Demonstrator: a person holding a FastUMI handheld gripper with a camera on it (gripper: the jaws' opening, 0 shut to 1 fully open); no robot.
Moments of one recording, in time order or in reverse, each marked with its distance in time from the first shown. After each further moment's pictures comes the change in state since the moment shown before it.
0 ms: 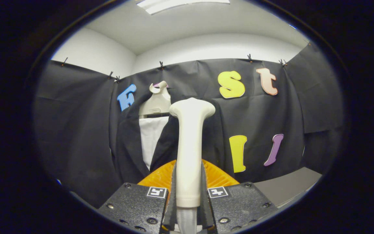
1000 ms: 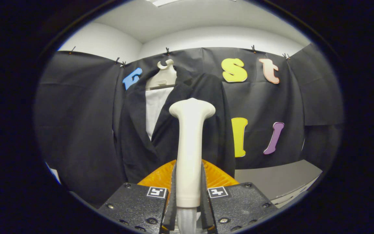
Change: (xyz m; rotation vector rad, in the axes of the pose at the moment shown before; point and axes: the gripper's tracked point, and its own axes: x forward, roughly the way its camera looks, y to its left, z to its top) arm -0.024 -0.004 -0.071 -0.042 0.125 0.015
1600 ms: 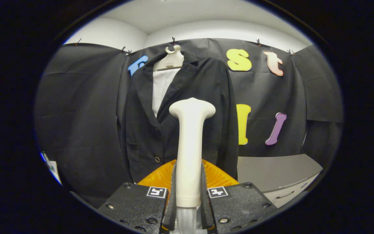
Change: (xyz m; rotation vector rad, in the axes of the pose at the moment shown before) arm -0.027 0.008 -0.065 -0.039 0.104 0.019
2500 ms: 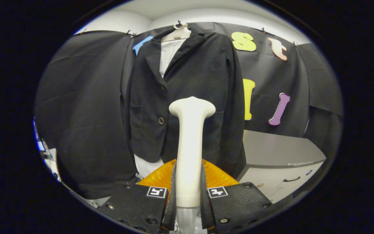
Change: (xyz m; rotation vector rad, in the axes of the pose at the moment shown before) arm -0.015 0.003 -0.108 -0.031 0.190 0.019
